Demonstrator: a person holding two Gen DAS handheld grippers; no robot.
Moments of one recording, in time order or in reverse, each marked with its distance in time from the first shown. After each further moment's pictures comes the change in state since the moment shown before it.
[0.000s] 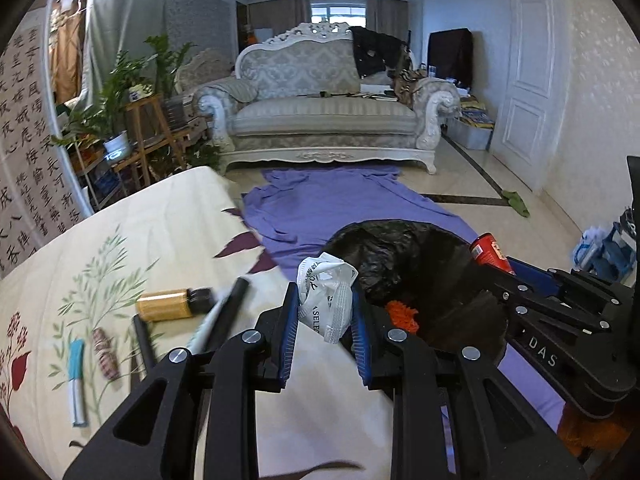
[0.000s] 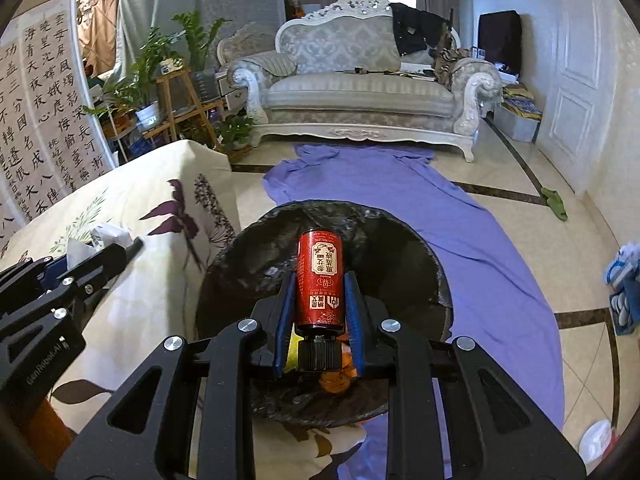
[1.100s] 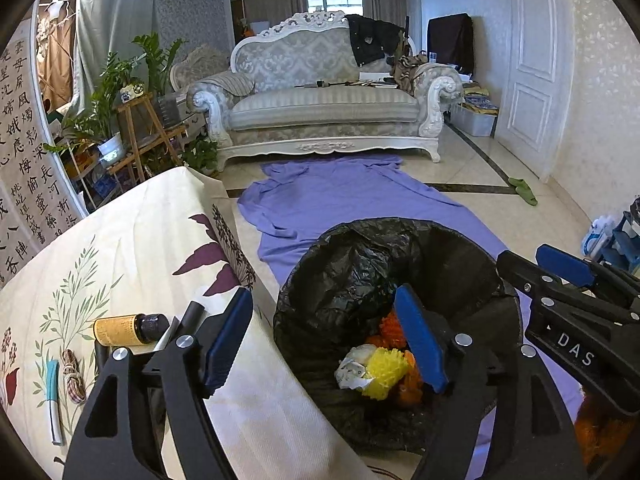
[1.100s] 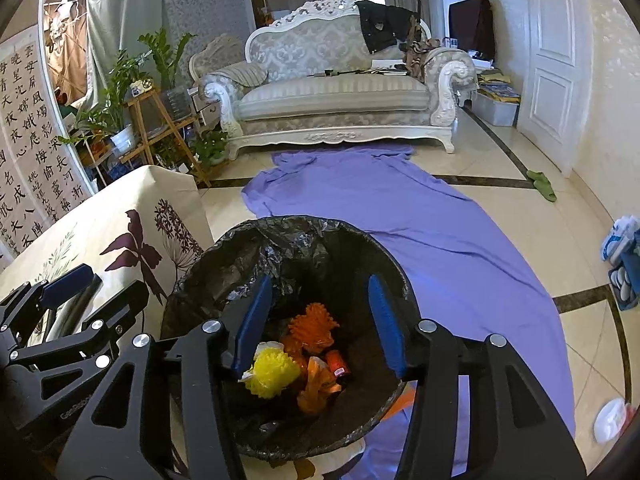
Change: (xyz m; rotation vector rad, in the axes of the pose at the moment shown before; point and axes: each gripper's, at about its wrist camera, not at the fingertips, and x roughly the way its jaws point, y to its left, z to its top) left arm 0.034 -0.025 0.007 0.022 0.037 0.029; right arm 0.018 -0.043 0.011 0.097 -0.019 -0.038
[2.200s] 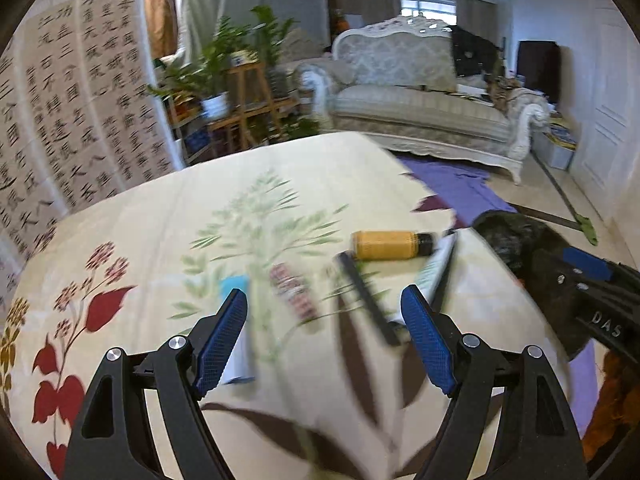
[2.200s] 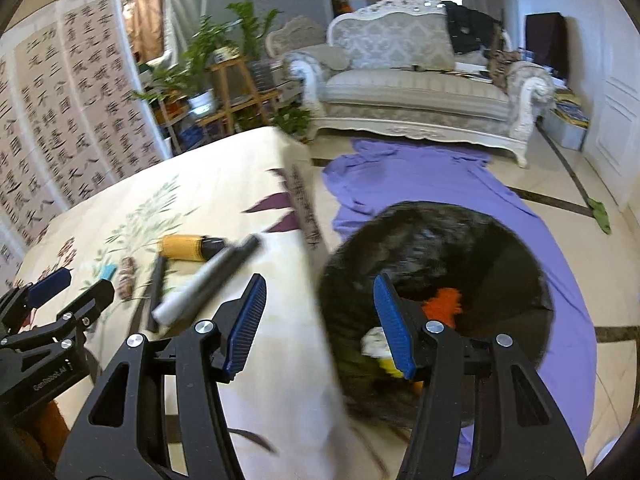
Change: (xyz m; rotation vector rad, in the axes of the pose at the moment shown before) left arm -0.077 0.157 -0.059 -0.214 0.032 0.251; right arm -0.023 0.150 -0.023 -0.169 0.057 0.217
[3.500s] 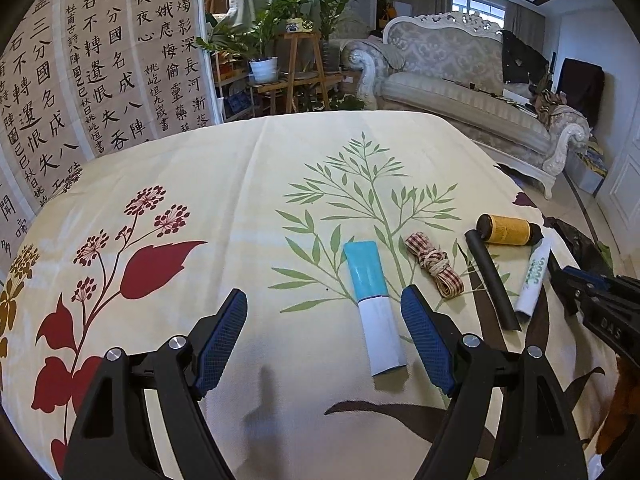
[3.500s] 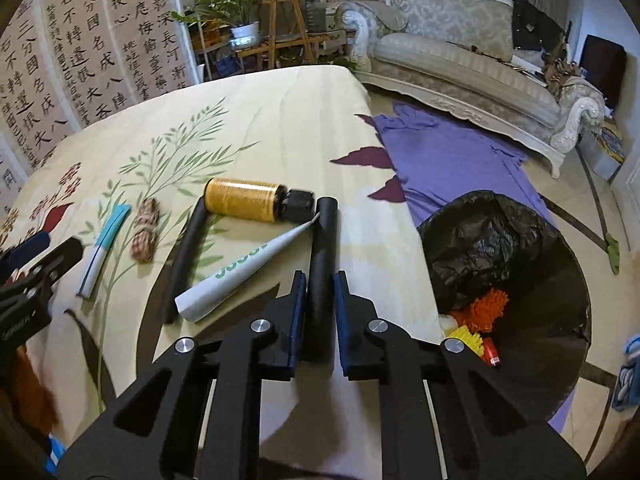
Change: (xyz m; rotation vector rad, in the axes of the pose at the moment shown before) left arm 0.021 0.088 -0.022 -0.136 0.075 0.047; right arm 0.048 0.067 0.000 -0.194 0.192 0.029
